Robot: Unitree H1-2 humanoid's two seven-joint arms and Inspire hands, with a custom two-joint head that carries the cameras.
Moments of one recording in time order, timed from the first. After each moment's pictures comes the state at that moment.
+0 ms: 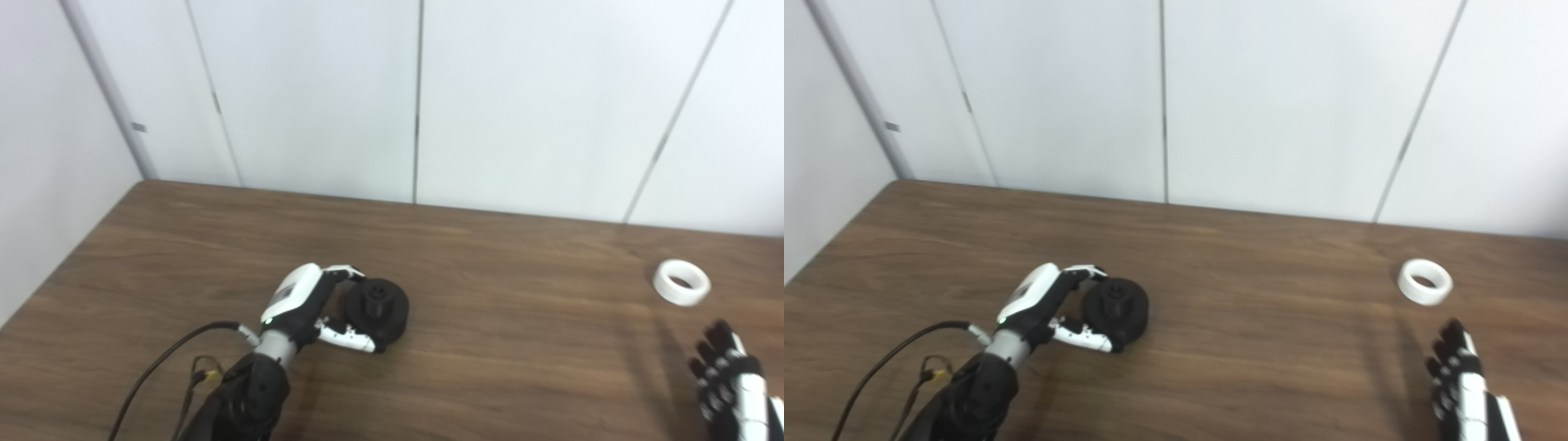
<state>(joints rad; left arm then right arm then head) -0.13 0.31 -0.26 -0.18 0.56 0.34 -0.09 0.22 -0.16 -0.18 -0.25 0.23 0.03 0.02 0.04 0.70</state>
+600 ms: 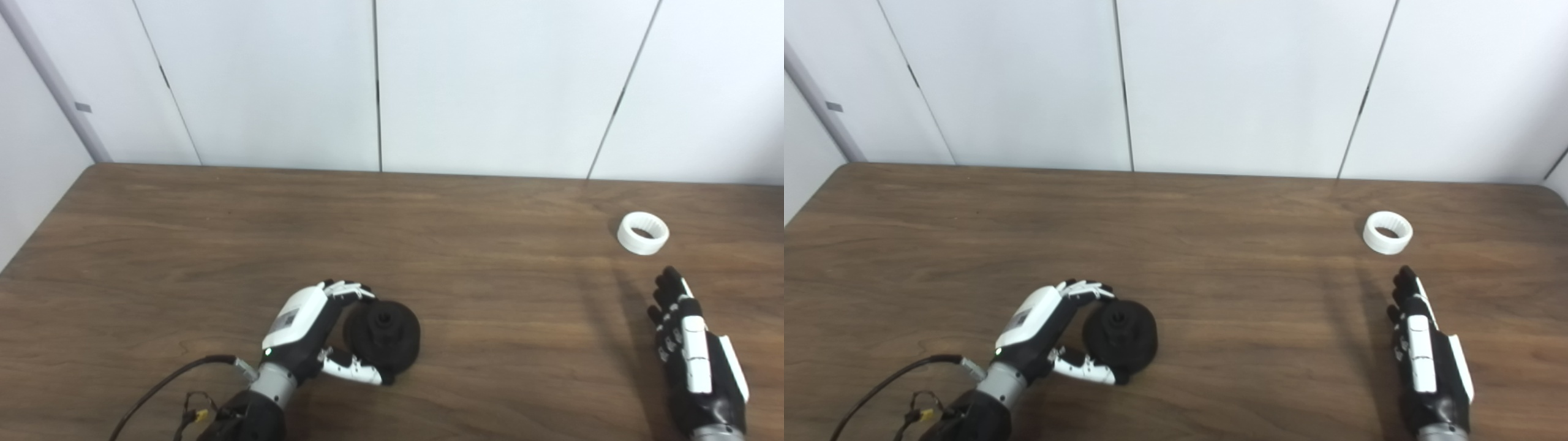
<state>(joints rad) 0.03 0.28 -0.35 -0.29 0.64 0.22 -0.12 0.21 -0.15 -0.15 -0.24 0.20 0.03 -0.01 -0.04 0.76</state>
